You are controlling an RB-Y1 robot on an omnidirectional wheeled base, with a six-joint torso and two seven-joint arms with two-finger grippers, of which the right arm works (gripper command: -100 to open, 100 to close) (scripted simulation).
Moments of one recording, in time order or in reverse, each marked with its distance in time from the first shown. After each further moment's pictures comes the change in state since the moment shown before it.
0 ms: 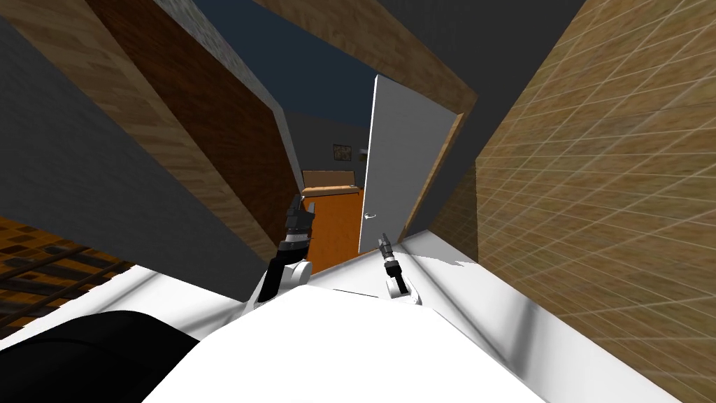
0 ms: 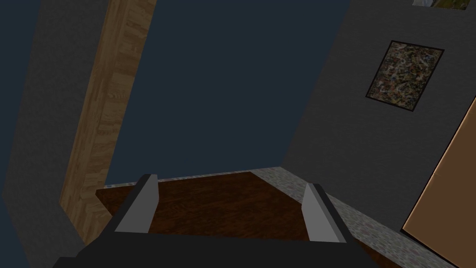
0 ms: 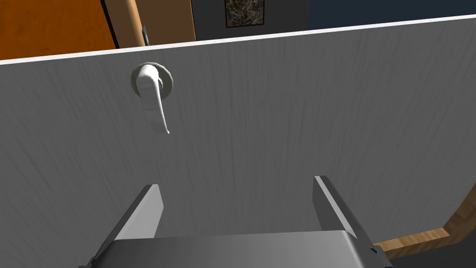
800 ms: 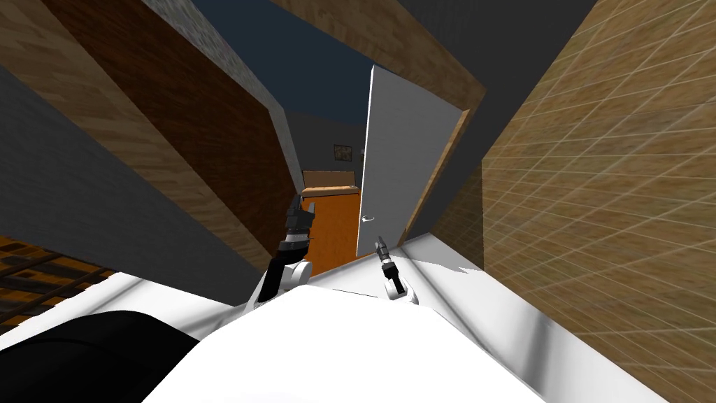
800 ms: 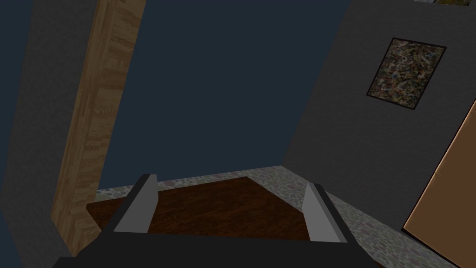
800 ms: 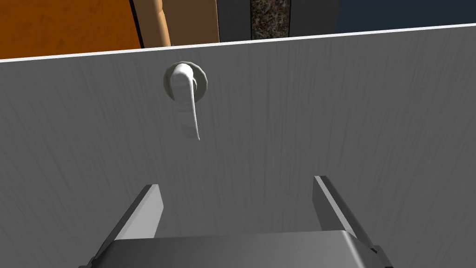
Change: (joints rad) arm -0.071 0.005 0.022 0.182 0.041 -0.040 -0.014
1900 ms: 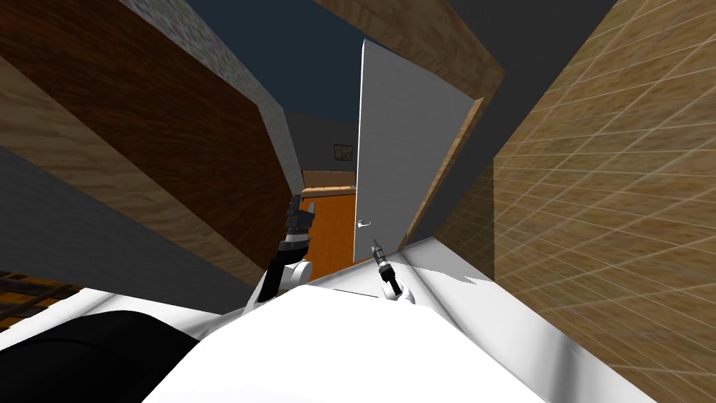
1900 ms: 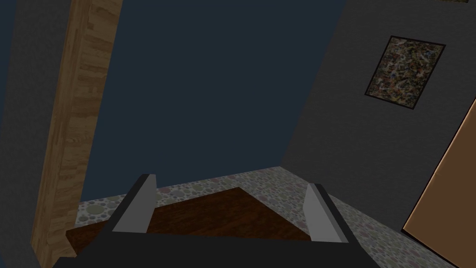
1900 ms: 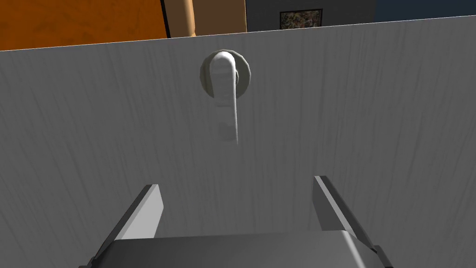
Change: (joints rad) arm -0.095 0.019 0.020 0.237 0.044 -0.063 -0.009
